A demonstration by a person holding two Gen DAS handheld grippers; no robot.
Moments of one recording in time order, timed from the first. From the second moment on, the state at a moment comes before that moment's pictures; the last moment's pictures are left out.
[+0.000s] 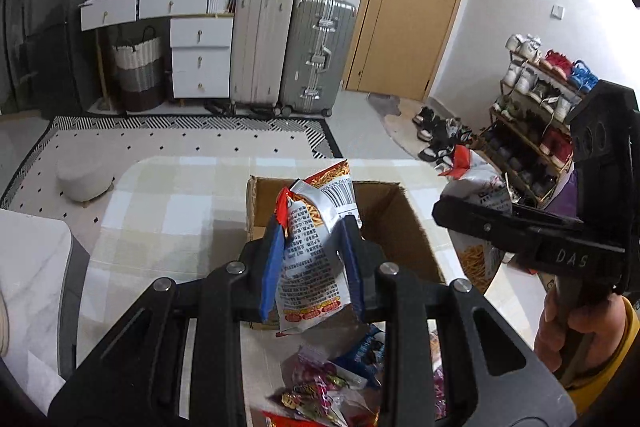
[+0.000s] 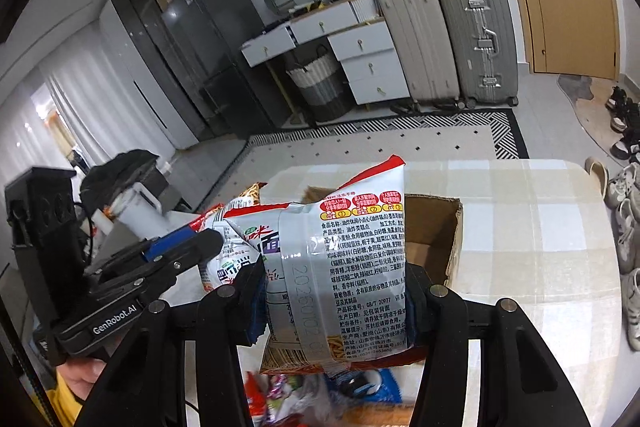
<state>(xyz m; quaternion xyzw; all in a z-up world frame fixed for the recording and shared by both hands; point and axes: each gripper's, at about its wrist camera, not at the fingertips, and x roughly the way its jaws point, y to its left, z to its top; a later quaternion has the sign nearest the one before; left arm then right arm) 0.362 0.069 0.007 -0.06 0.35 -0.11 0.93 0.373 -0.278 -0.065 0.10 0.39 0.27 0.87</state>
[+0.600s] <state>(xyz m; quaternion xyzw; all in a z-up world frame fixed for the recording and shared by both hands) 0.454 0.042 -0.085 -0.04 0.40 -0.09 0.91 0.419 -0.262 -0.122 0.10 0.44 0.26 0.85</state>
